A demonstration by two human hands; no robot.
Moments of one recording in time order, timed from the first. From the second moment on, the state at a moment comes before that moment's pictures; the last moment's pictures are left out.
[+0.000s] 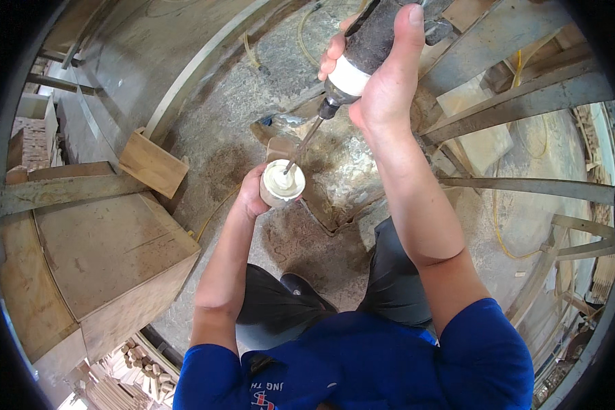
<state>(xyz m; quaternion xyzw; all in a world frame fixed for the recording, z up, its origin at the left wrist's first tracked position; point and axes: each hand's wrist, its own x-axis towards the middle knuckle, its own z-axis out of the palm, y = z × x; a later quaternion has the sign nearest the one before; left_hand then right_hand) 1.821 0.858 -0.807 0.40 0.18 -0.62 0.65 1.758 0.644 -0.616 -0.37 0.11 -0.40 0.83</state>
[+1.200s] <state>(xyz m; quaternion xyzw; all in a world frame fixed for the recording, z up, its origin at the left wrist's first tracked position) 1.869 0.886 -0.834 0.47 0.15 -0.19 0.85 1.761 0.671 -0.649 -0.42 -0.09 -0.33 0.84</state>
